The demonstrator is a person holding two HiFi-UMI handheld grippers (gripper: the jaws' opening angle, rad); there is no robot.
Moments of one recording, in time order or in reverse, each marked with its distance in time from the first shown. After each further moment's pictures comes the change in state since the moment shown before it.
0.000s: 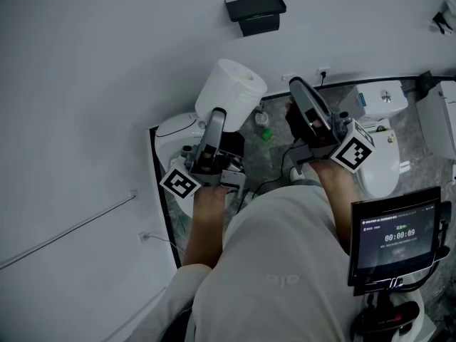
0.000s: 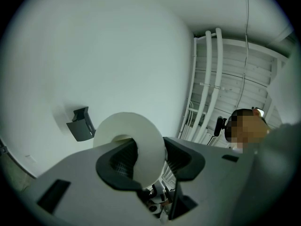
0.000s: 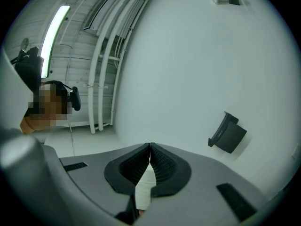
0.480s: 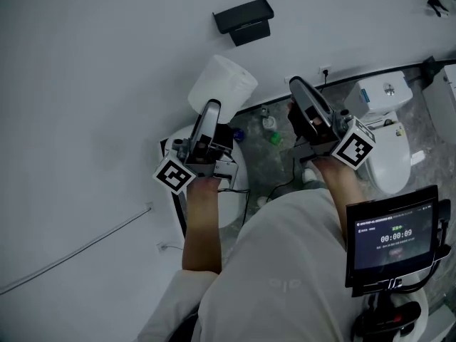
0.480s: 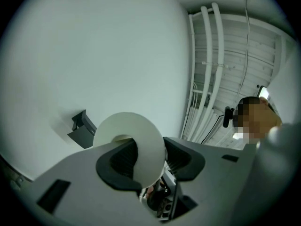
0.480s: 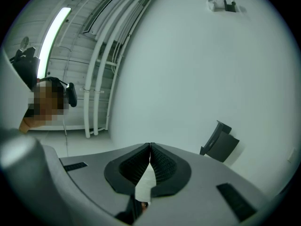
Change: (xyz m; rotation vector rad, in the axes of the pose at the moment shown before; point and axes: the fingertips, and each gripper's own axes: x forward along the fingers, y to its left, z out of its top) left arm 0.033 0.013 0.019 0.155 0.169 0.065; right arm -0.003 -0.013 0.014 -0.009 -0.057 -0.046
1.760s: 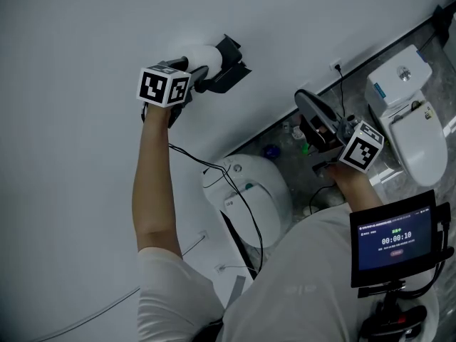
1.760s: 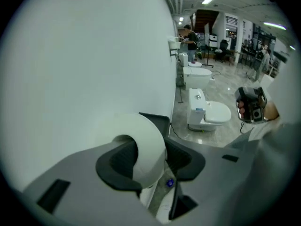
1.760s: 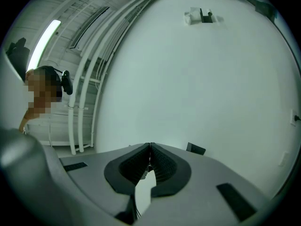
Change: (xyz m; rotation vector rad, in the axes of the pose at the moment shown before) left arm 0.120 0.149 0.088 1.137 1.314 0.453; right arm 0.002 -0.011 0.009 0.021 -0.098 -0.077
